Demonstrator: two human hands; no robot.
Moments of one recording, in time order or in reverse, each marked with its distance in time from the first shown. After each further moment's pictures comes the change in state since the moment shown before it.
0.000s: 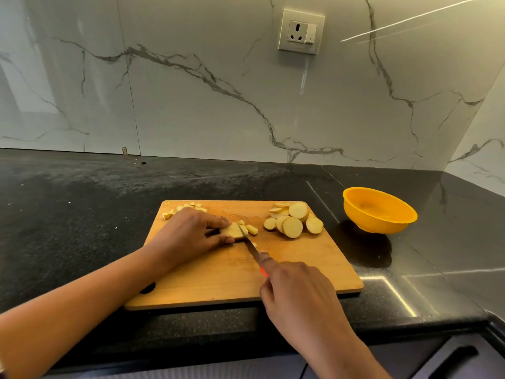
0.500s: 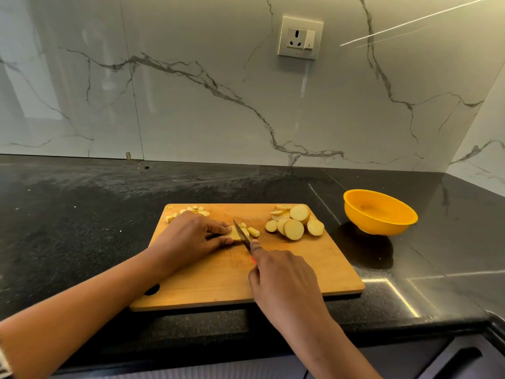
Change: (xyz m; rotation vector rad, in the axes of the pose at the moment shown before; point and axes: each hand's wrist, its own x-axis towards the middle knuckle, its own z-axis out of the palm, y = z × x) left_hand -0.002 -0.004 -0.001 -0.010 0.000 0.019; right_hand 0.021 -0.009 0.014 0.007 0.077 0.019
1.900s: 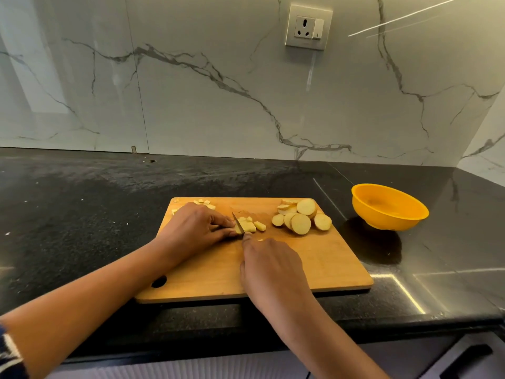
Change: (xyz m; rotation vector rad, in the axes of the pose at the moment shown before) left_hand -0.001 -0.005 0.001 -0.062 0.095 0.034; right_hand 0.021 -0.019 0.001 -0.091 -0.160 -0.021
